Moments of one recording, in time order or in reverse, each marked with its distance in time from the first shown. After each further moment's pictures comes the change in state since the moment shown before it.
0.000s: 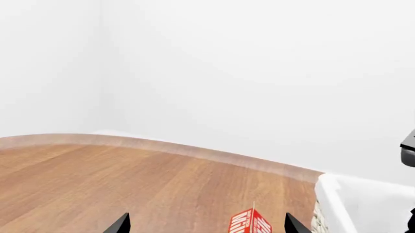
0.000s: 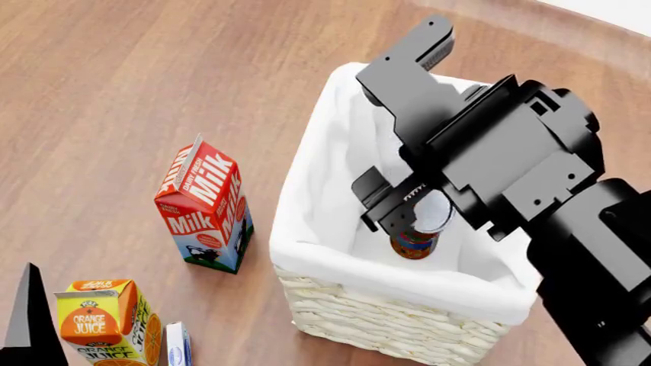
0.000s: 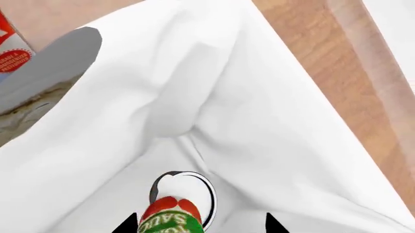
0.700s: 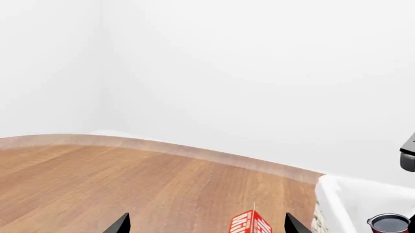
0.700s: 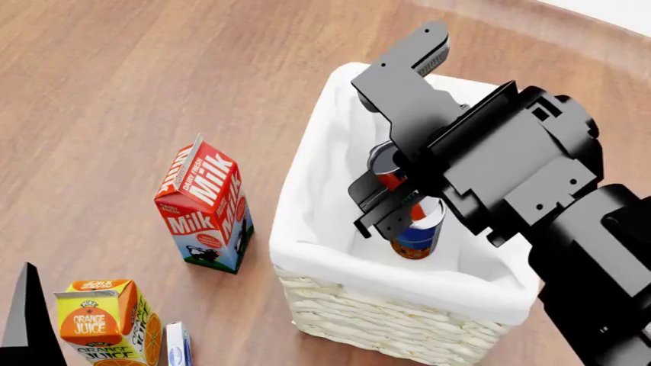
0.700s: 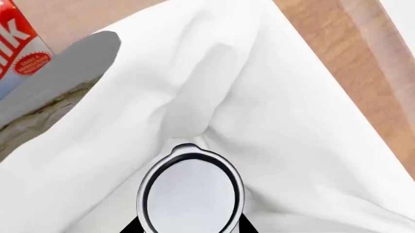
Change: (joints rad) left arm 0.003 0.000 -0.006 0.006 -0.002 -0.001 0.000; right arm -0.011 0.009 0.006 -0.022 0.029 -0.004 -0.002
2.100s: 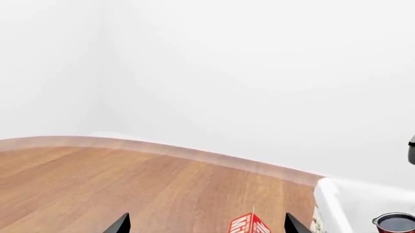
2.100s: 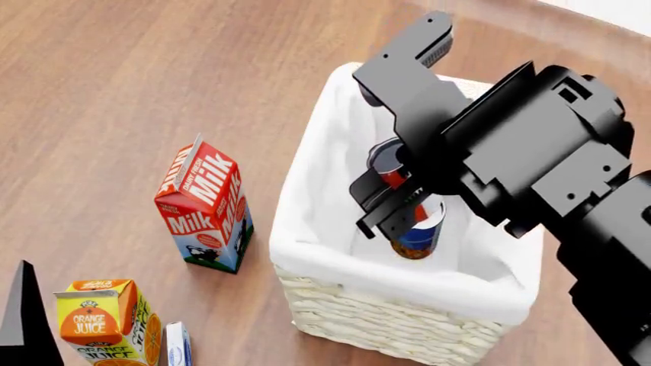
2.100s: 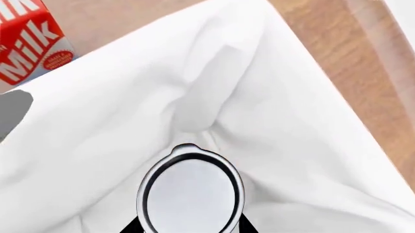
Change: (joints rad) left arm 0.002 0.000 -0.010 0.016 -0.004 -0.009 0.001; right arm 0.050 0.059 0.000 -0.120 0.050 0.081 0.001
